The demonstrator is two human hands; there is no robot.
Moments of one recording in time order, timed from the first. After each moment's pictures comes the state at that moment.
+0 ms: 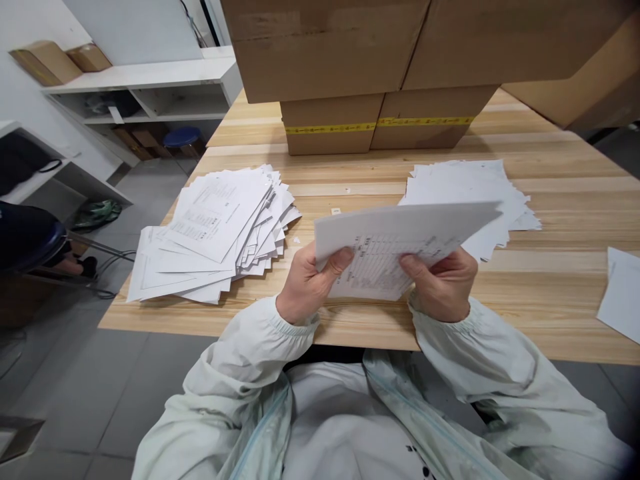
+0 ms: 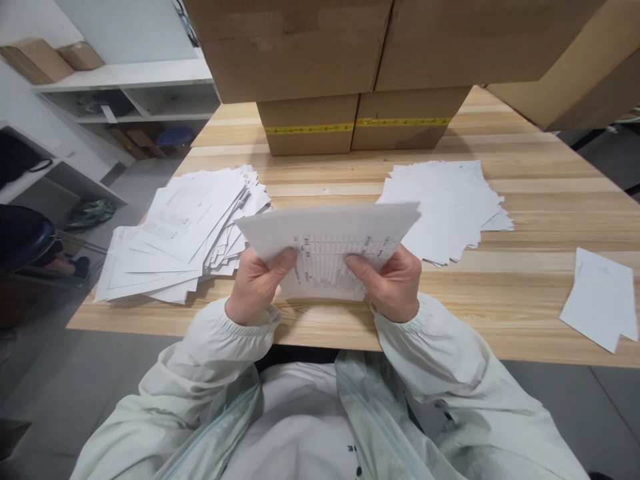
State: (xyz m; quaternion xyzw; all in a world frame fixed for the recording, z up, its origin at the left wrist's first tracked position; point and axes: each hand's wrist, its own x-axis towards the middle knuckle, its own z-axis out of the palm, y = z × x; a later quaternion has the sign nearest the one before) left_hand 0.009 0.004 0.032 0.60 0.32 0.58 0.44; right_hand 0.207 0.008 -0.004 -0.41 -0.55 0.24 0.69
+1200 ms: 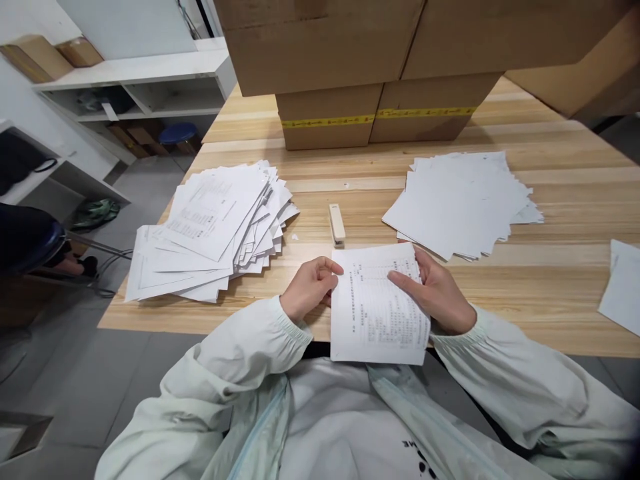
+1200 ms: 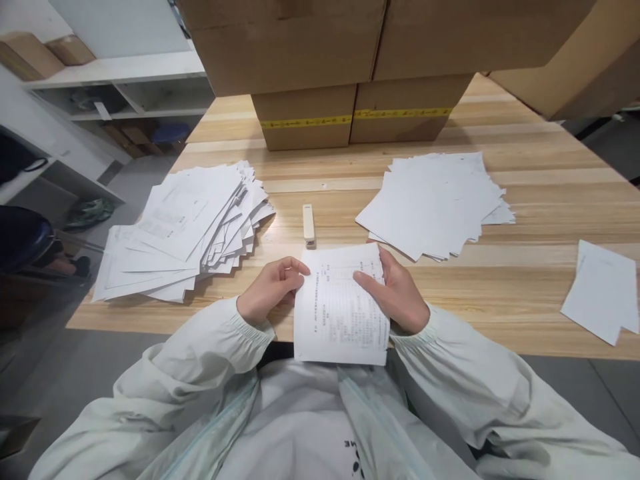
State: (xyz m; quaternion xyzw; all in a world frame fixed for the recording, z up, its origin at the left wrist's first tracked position) left_hand 0.005 -0.003 0.005 0.40 0.53 0.32 0.67; right_hand 0.247 -0.011 -0.039 -0.55 -0.53 0.48 0.44
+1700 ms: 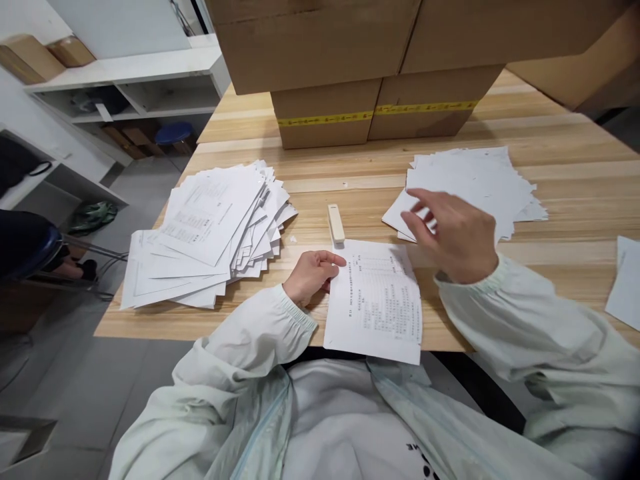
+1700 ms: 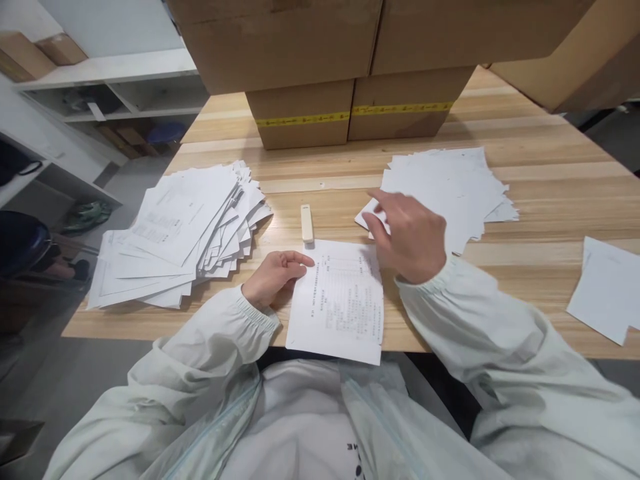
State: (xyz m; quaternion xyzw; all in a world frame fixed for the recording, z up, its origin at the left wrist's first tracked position) left_hand 0.012 0.026 0.004 0.36 0.56 0.31 0.68; right_hand 0.251 0.057 0.021 -0.58 -0.73 0.04 0.36
